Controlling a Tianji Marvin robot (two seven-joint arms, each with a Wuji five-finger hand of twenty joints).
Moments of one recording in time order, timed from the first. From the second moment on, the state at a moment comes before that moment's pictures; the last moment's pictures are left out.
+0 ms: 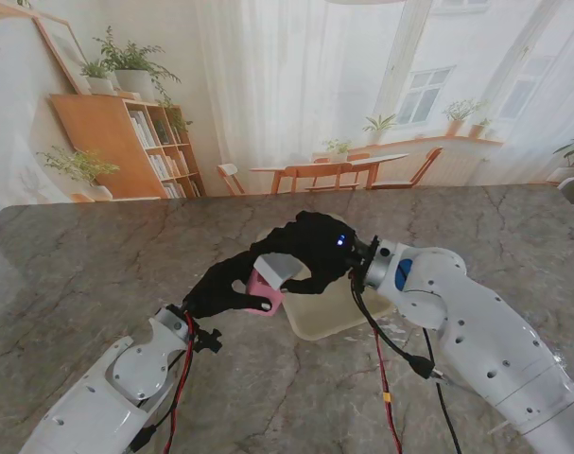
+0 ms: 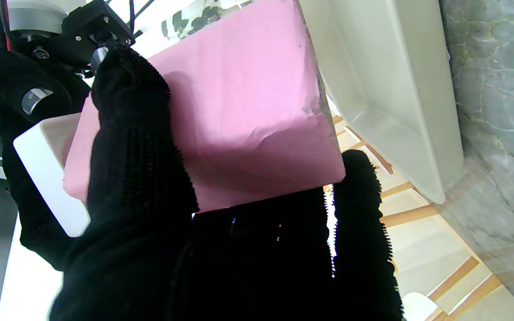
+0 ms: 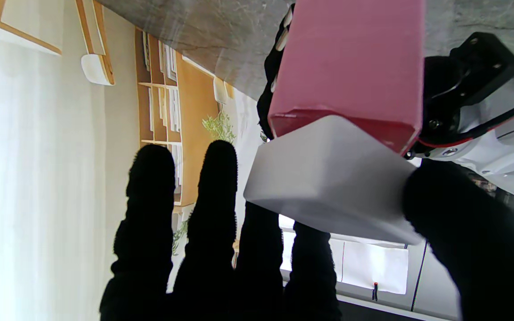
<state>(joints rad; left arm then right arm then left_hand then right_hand) 1.45 -1.16 -1.06 -1.36 0.21 -0.53 0.08 -1.20 -1.04 1.00 -1.54 -1.17 -0.63 -0.23 1.05 -0.52 -0.17 -0.16 0.45 0.16 0.72 0.83 0.89 0.15 0.06 0.93 0.81 0.13 0.33 0.57 0.38 0.18 0.93 0.62 0.15 -0.54 1.05 -0.13 0.31 -0.12 0.52 0.74 0.67 -0.08 0.59 0.50 0.79 -0.04 0.61 0.38 0.52 0.16 1.16 0.32</state>
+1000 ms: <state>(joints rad) 1.47 -1.17 -1.08 -1.38 0.24 -0.51 0.11 -1.23 -1.07 0.90 -1.59 -1.09 -0.27 -0.20 1.05 -0.52 -0.17 -0.16 0.45 0.16 0.72 0.83 0.89 0.15 0.06 0.93 0.81 0.13 0.33 0.58 0.38 0.18 0.94 0.62 0.01 -0.41 0.75 -0.14 0.53 -0.05 0.57 0.57 1.17 -0.07 0.99 0.67 1.28 -0.16 1.25 0.61 0.92 0.12 1.47 0.43</state>
